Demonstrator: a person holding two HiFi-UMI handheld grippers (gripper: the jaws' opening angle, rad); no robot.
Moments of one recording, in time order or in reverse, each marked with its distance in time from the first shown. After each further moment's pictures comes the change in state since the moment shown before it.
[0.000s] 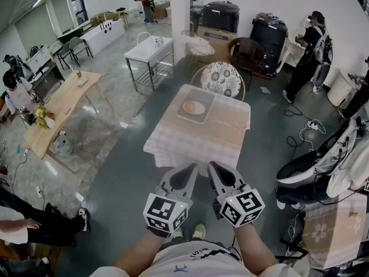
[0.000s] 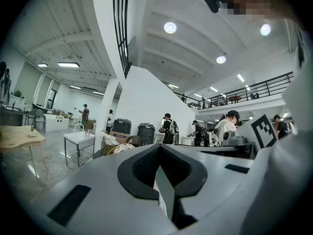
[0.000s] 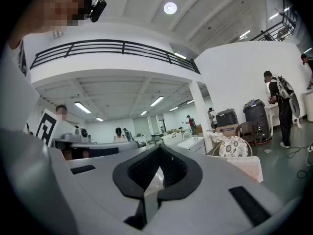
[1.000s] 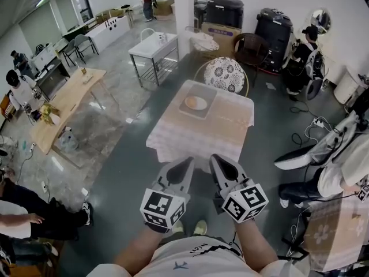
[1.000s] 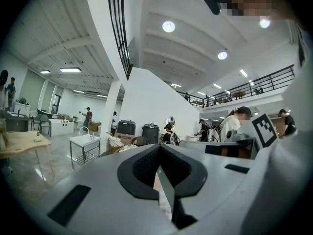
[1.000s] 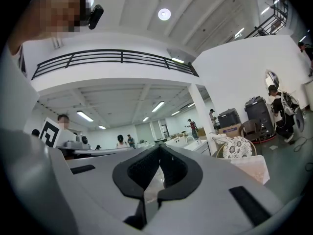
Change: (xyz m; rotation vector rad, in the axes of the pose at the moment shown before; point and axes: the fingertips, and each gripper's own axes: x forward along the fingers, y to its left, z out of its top) left arm 0.008 -0.009 0.003 0.028 -0.001 0.062; right arm -0.014 -0.020 0.014 0.055 -0.061 0.038
